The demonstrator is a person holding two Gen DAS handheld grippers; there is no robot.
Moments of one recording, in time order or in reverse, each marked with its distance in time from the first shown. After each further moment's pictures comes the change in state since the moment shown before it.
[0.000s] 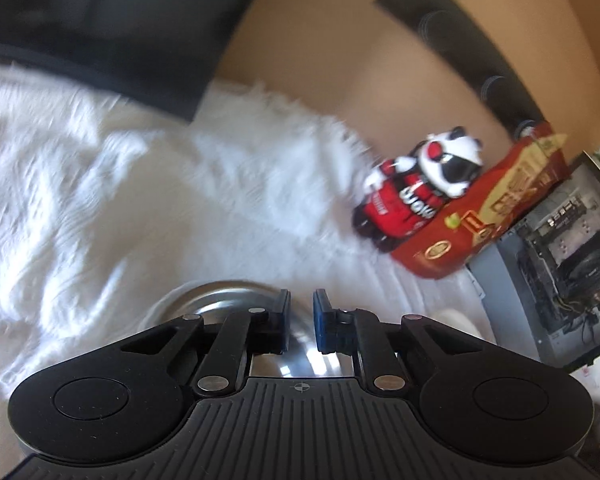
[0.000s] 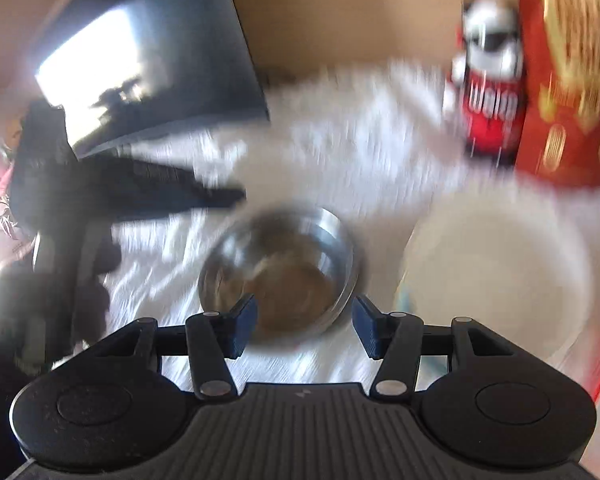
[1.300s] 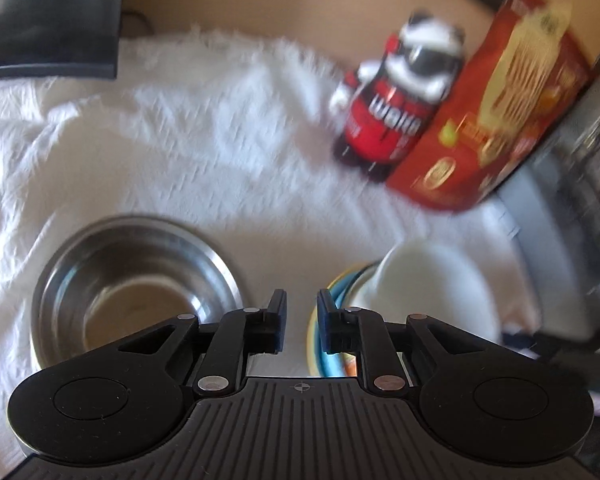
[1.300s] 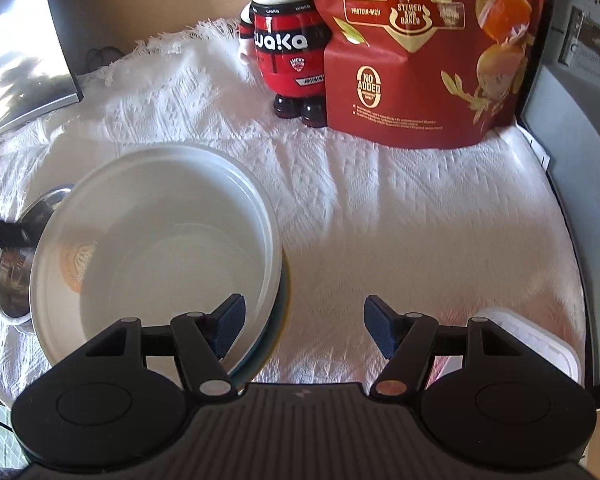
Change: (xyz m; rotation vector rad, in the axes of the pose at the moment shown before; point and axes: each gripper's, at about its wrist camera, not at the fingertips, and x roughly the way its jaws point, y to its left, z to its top) left arm 0.058 -0.110 -0.042 0.072 0.135 0.166; right arm 0.035 -0.181 -0.024 0.072 0.147 -0.237
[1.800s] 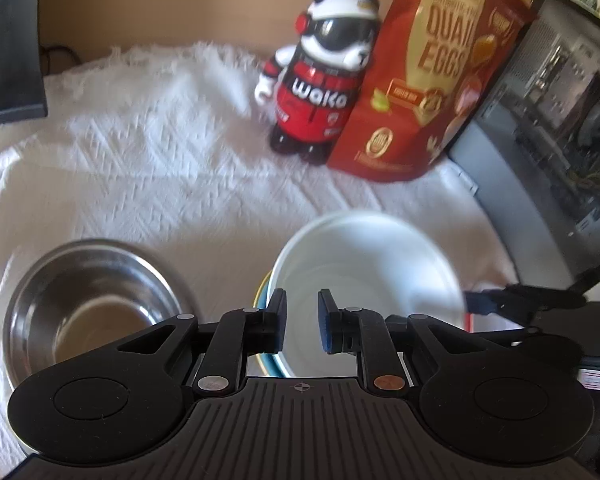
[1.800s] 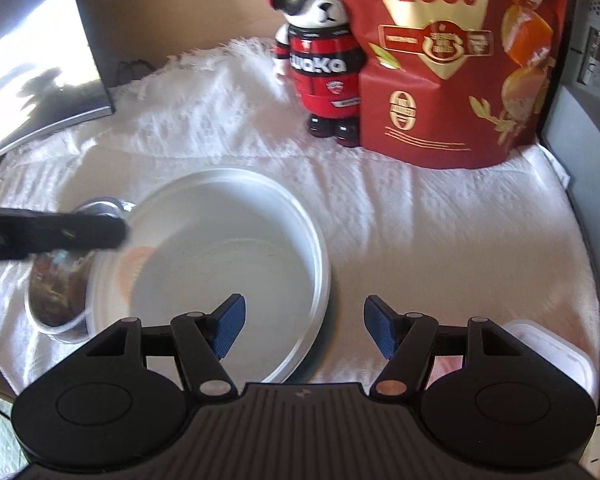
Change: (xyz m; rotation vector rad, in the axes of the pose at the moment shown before) left arm 0.014 -0.042 -0.009 0.196 0.055 -0.033; right arm -0.018 0.023 0.004 -0.018 -0.043 0.071
